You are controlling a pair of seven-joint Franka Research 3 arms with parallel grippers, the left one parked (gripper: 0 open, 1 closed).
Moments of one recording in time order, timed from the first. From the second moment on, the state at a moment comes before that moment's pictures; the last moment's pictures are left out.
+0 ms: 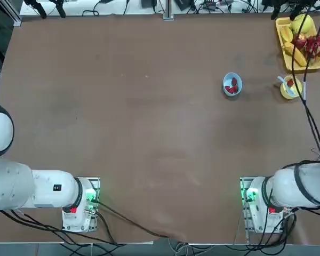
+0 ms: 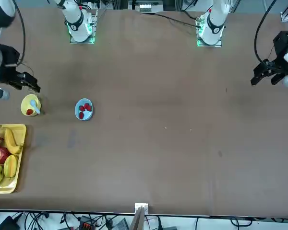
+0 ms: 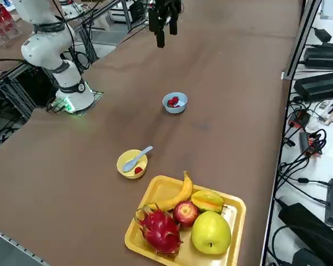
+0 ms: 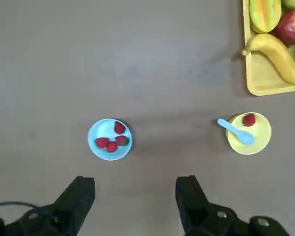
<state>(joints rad) -0.02 0.03 0.02 -1.62 0.01 1.63 0.12</state>
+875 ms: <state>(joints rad) 0.05 -0.06 -0.07 -1.68 0.02 1.63 0.09</state>
